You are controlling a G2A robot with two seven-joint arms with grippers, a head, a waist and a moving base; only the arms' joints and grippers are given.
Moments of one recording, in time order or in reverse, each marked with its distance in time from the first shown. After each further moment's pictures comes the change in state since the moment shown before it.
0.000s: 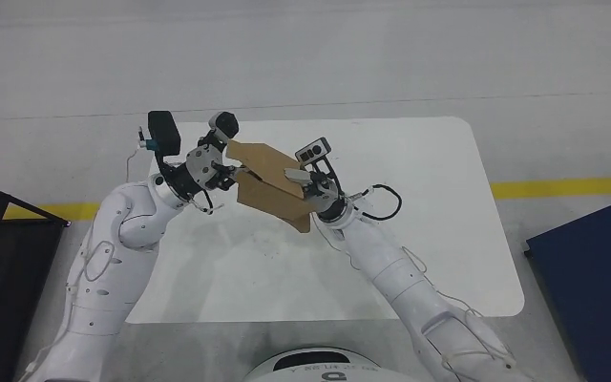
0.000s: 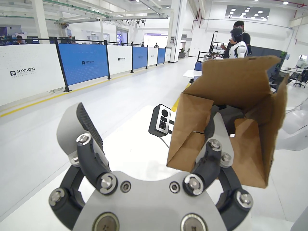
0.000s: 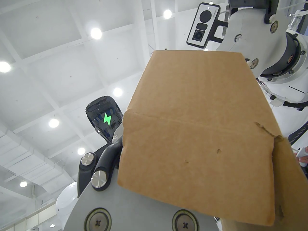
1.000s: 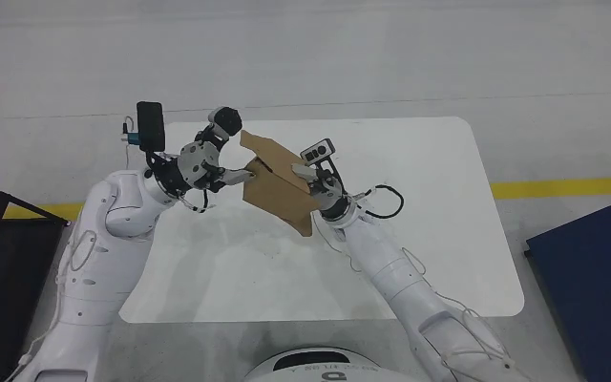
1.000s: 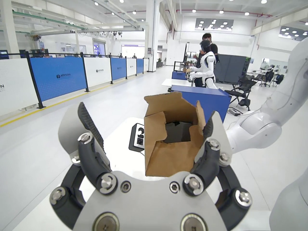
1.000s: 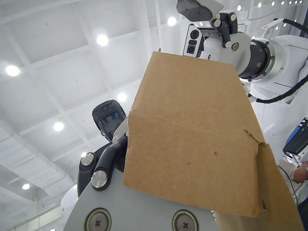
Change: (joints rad) left arm -0.082 0.013 0.017 0.030 -0.125 -0.161 -0.092; right arm -0.002 -0.022 0.052 0.056 0.011 0.023 0.023
